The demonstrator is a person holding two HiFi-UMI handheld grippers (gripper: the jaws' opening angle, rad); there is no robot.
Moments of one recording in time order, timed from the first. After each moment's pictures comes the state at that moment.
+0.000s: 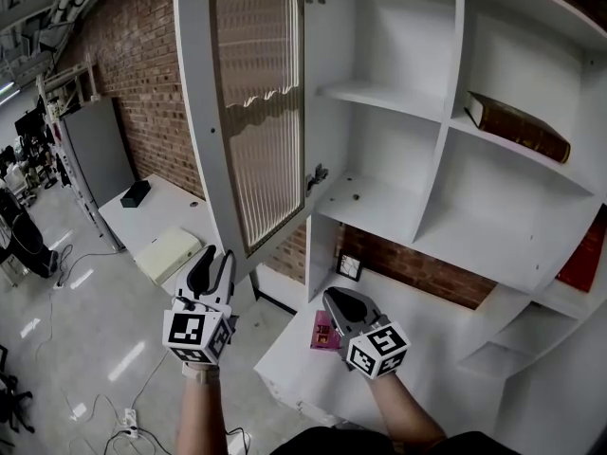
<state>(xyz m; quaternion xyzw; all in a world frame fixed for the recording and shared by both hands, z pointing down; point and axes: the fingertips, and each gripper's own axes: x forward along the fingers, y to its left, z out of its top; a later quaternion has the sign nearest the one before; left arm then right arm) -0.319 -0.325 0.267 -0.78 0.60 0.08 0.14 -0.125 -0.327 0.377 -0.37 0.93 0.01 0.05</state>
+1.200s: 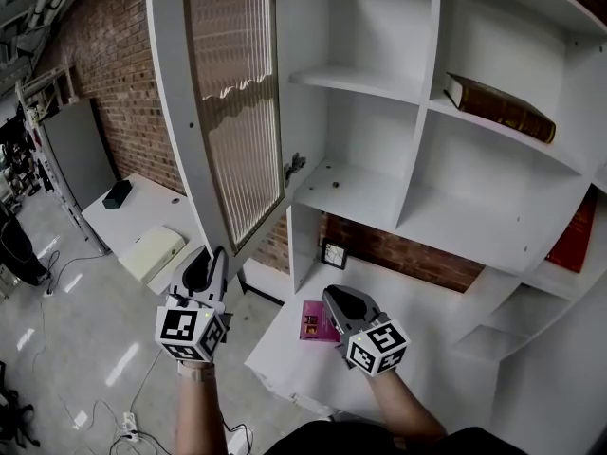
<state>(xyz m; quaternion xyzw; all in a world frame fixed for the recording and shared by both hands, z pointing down) -0.299 -0.331 0.280 -0.81 0.57 0.07 0.11 -0.098 -0.316 0.394 -0.41 0.91 -0.01 0.04</state>
